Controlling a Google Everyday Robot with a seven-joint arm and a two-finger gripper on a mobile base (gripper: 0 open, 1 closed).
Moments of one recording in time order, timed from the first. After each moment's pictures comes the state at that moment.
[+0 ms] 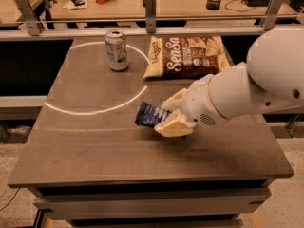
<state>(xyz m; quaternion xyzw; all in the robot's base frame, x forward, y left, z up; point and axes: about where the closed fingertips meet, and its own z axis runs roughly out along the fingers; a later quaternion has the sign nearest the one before) 0.444 -0.035 0.864 -0.57 0.74 0.16 0.33</state>
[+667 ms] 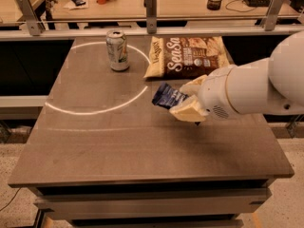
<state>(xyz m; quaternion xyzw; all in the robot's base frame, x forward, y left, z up) 0.474 -0.078 0.890 -0.50 0.76 0.08 0.40</state>
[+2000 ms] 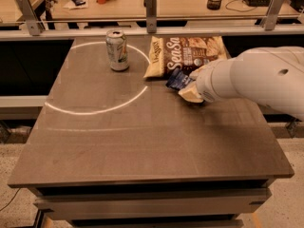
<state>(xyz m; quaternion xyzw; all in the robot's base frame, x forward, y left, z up) 0.579 -0.116 0.853 -0.46 0.78 -0.04 0.41</state>
